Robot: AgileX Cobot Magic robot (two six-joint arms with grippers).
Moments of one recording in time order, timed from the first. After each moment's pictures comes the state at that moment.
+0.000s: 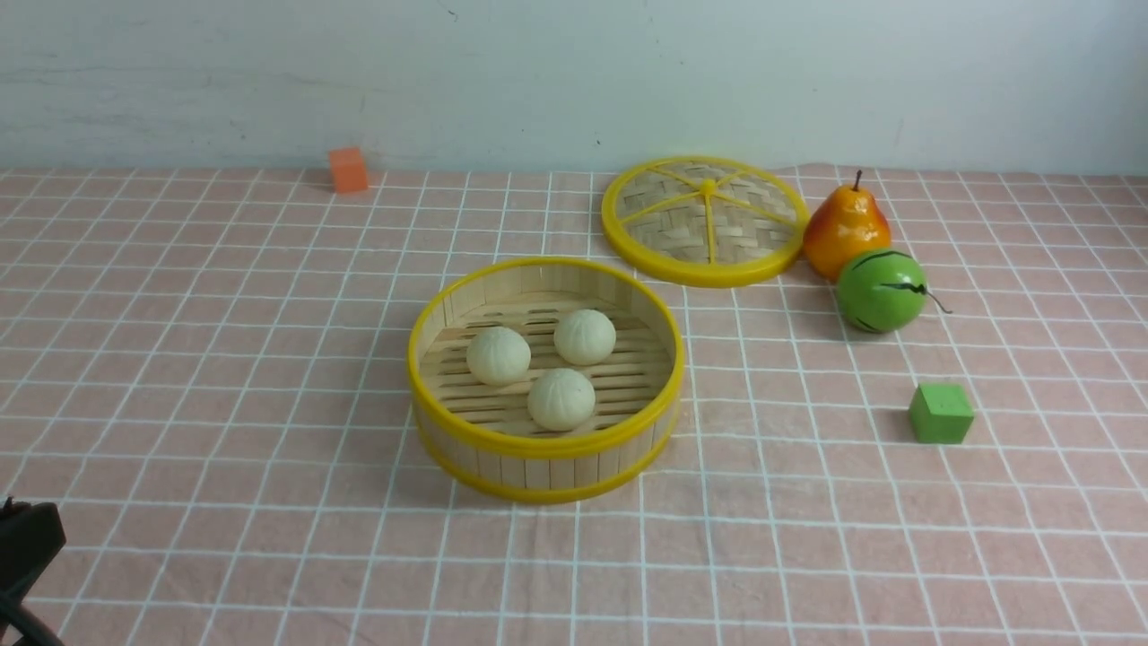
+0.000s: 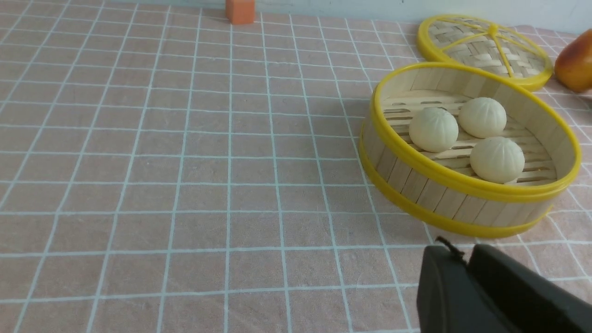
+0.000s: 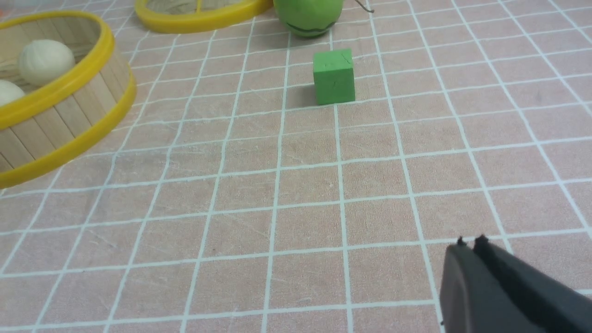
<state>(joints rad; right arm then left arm) 0.02 -0.01 0.01 0.05 0.40 0.18 -0.40 0.36 -0.32 0.43 0.37 -0.63</state>
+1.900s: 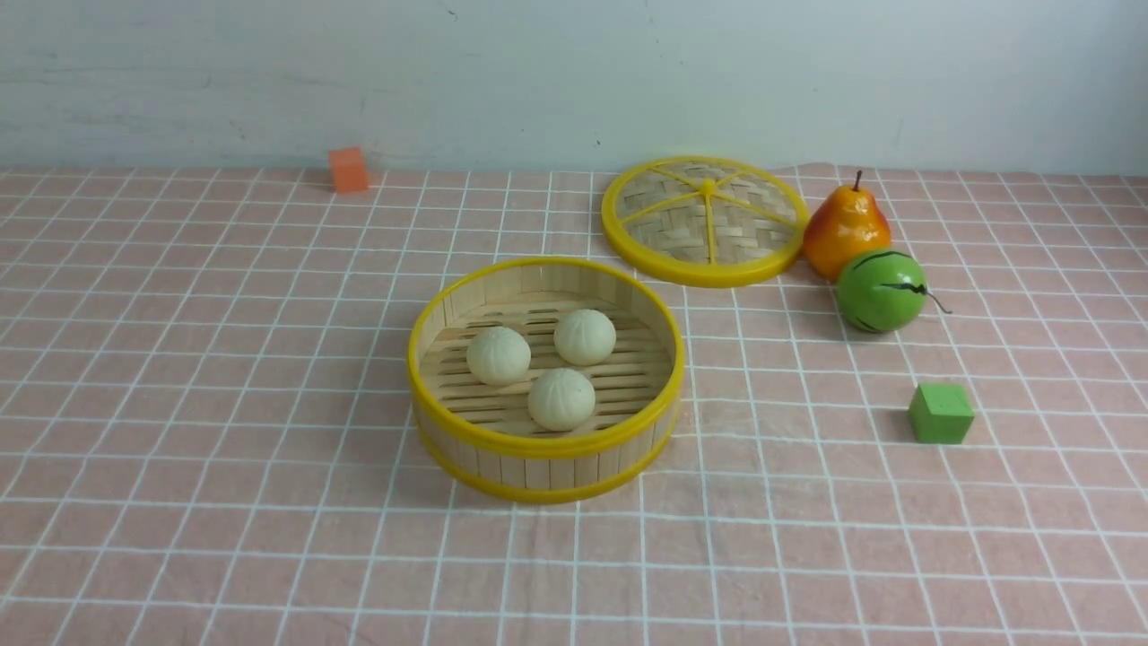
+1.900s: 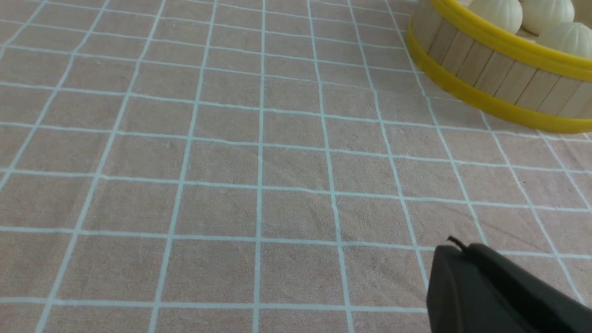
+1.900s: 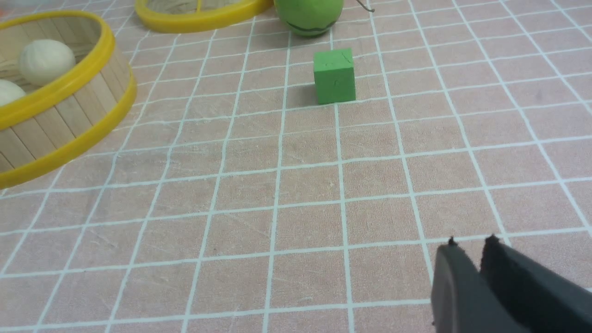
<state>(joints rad) 0.02 -0.01 0.01 0.05 0.40 0.18 -0.09 -0.01 0.03 -0.14 0.40 -0.05</state>
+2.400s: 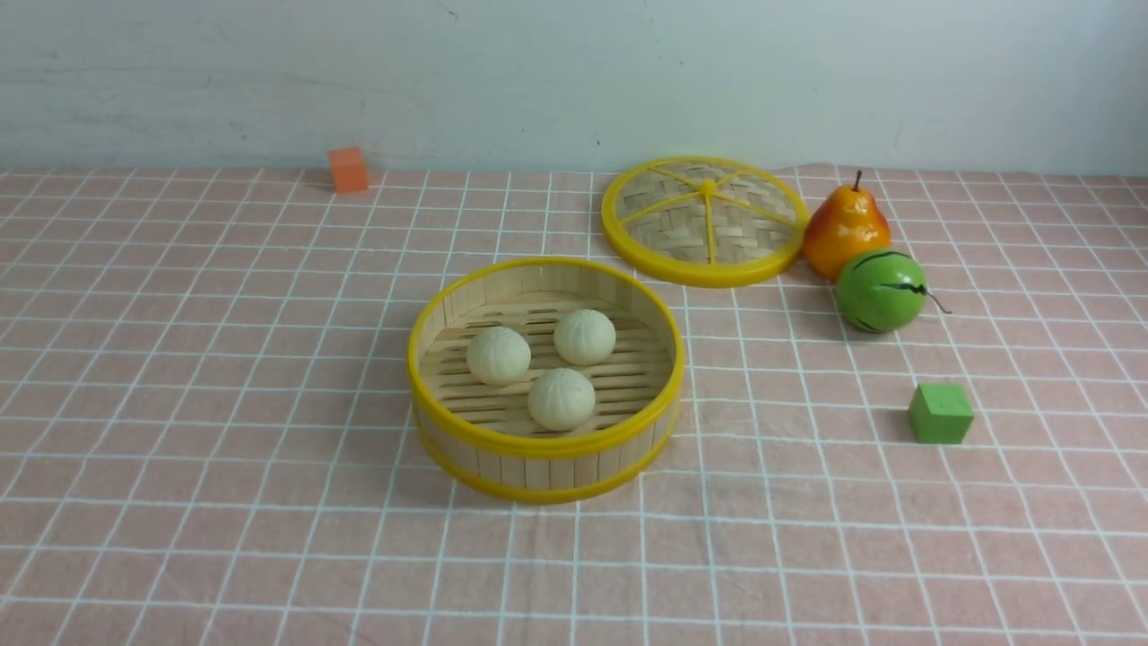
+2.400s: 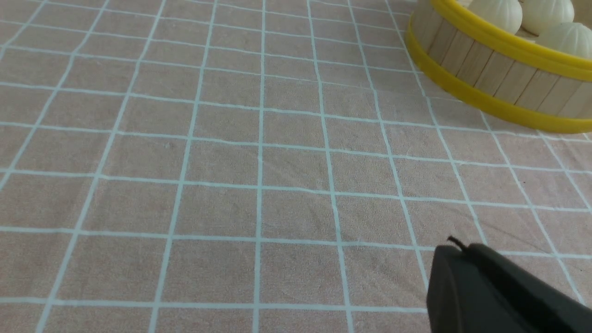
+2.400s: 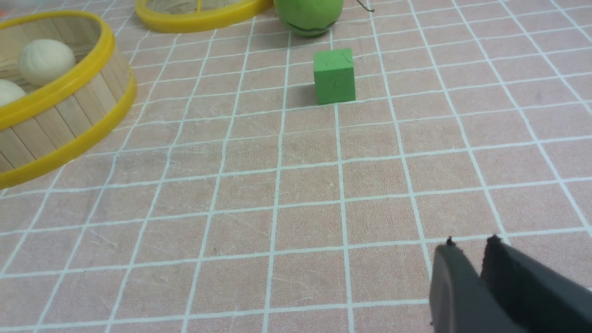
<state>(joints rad) 0.02 -0.01 0.01 0.05 0.40 0.18 -0.09 -0.01 0.03 -0.14 0.40 -0.05</state>
